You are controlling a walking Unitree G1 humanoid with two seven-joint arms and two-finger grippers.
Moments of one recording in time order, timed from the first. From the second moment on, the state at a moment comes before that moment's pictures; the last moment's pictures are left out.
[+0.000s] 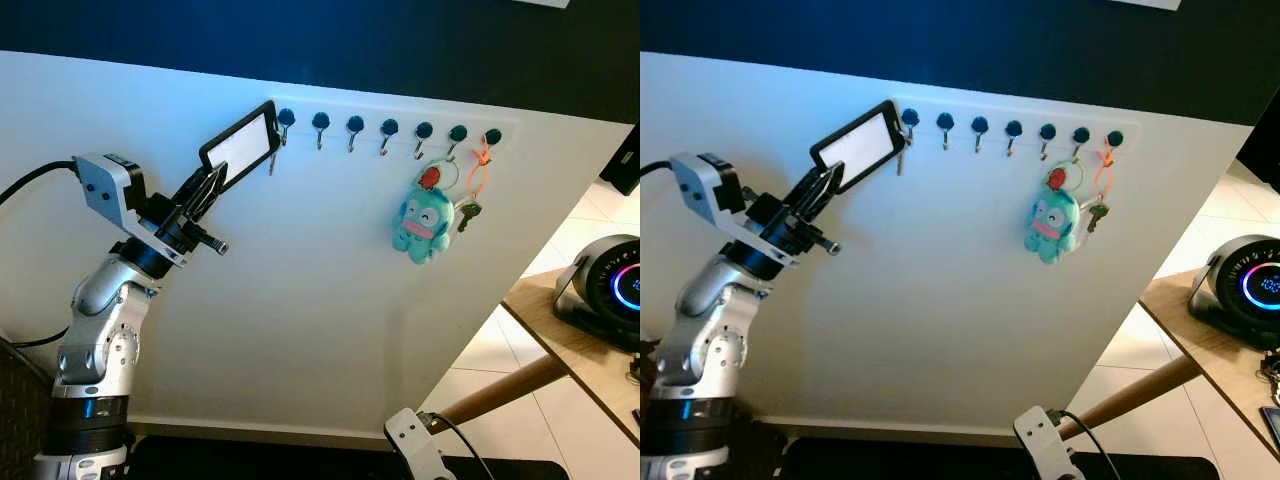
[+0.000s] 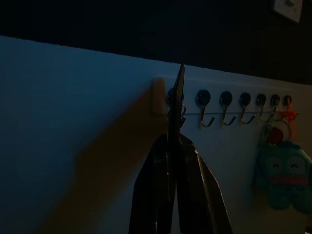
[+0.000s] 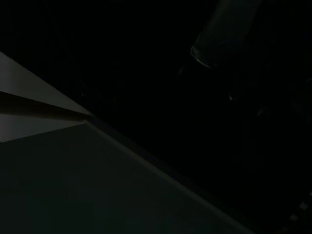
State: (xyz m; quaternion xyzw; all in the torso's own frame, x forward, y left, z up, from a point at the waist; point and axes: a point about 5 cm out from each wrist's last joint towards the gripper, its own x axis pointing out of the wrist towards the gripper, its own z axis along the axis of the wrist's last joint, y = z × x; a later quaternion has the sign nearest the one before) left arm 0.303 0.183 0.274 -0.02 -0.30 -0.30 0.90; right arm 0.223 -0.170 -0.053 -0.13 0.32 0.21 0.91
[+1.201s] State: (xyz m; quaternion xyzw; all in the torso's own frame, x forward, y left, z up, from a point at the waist) left arm 0.300 0.170 0.261 0.06 -0.28 -0.33 0.90; right arm 0.222 -0.170 -0.054 -0.13 0.33 0.21 0.91
